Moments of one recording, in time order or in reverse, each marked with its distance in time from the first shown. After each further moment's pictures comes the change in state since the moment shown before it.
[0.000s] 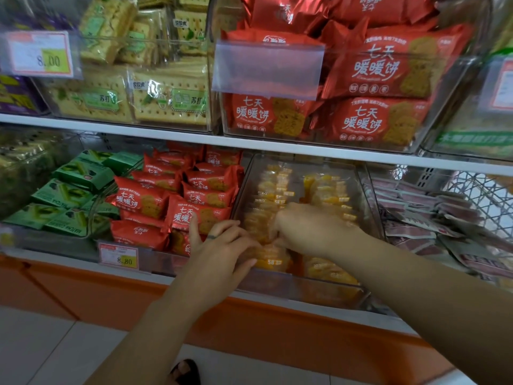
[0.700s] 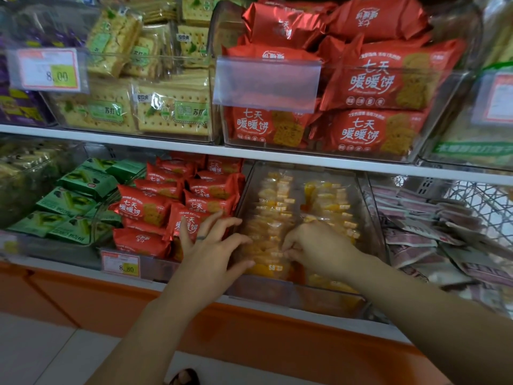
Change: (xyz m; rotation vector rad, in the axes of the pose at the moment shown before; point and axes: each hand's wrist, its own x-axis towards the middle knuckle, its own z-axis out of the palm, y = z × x) left_hand 0.005 -0.009 -0.007 0.012 0.026 -0.107; right_hand -0.025 0.008 0.011 0.196 0.027 0.153
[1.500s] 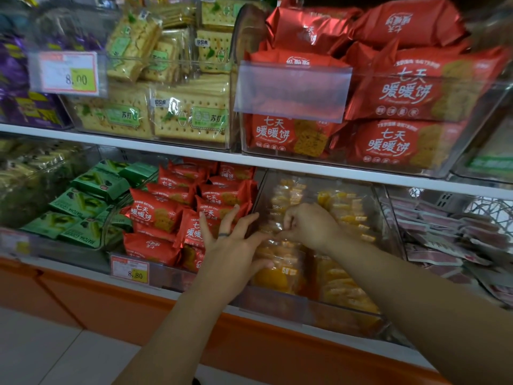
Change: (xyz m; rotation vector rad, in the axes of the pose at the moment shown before) left_hand 0.028 0.004 0.016 0.190 0.000 -0.022; right_hand 0.078 0.018 0.011 0.209 0.130 0.064
